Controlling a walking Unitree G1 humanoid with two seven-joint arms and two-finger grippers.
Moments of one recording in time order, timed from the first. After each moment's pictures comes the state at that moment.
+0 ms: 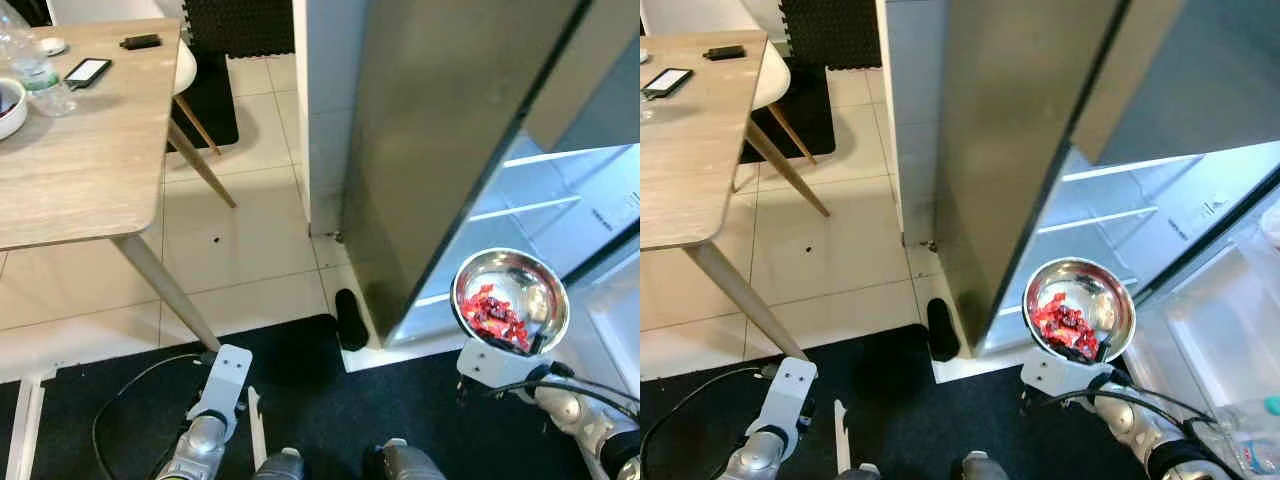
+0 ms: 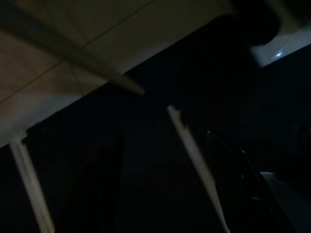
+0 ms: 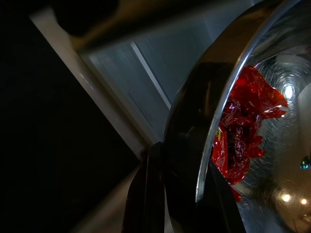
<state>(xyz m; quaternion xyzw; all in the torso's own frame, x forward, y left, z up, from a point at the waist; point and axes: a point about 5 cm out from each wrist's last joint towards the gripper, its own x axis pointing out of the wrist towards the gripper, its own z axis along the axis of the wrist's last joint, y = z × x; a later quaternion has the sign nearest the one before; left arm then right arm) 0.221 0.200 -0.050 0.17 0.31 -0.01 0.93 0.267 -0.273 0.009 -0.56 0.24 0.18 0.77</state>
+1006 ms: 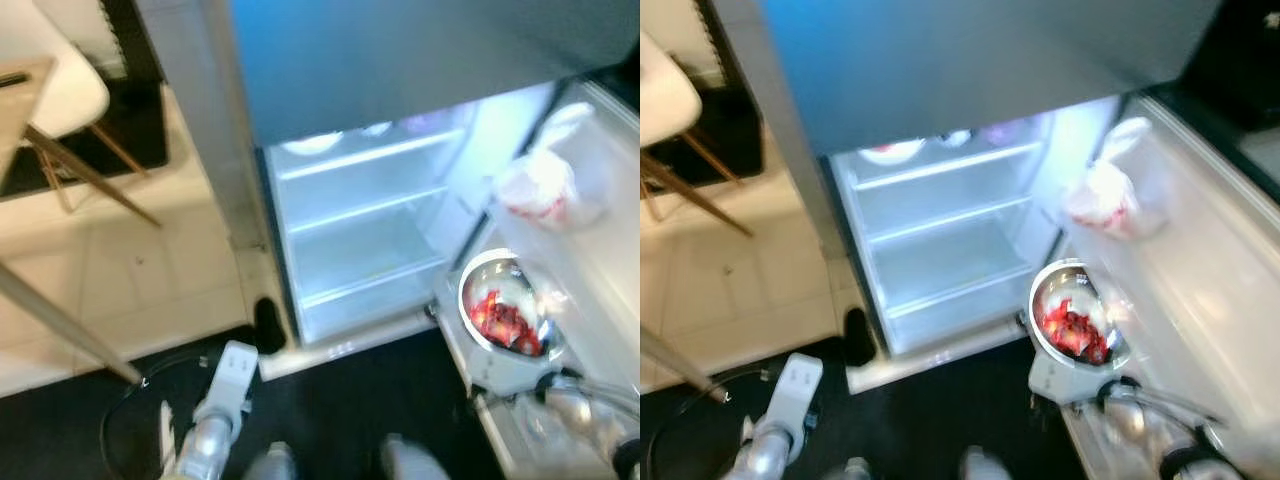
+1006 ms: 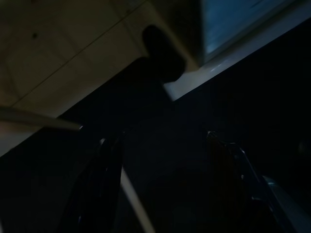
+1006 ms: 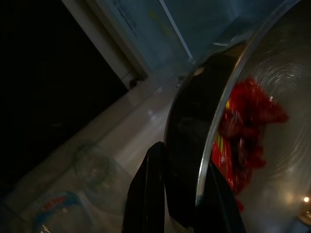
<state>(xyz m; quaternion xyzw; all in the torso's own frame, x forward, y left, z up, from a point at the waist) 0.222 0.203 -0.049 0.17 0.31 -0.01 0.94 0.260 -0.269 0.004 -0.55 0.24 0.21 0.77</state>
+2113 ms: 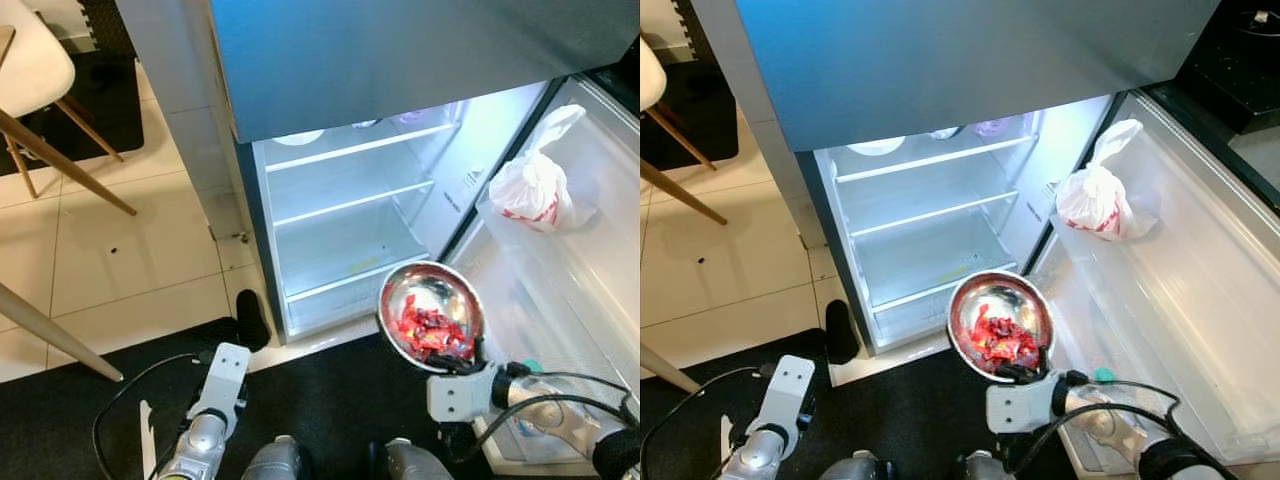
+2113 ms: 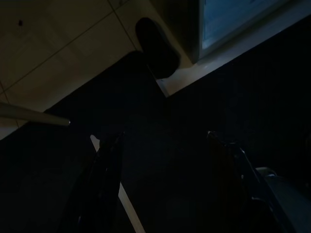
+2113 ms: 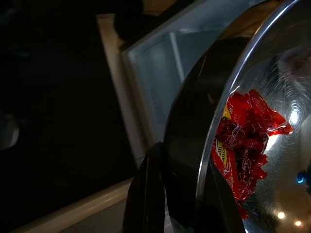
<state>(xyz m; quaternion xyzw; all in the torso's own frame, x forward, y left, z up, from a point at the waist) 0.222 0.205 -0.048 0.15 0.31 0.00 0.94 0.276 -0.196 0.029 -0.57 0.08 0.39 0.72</state>
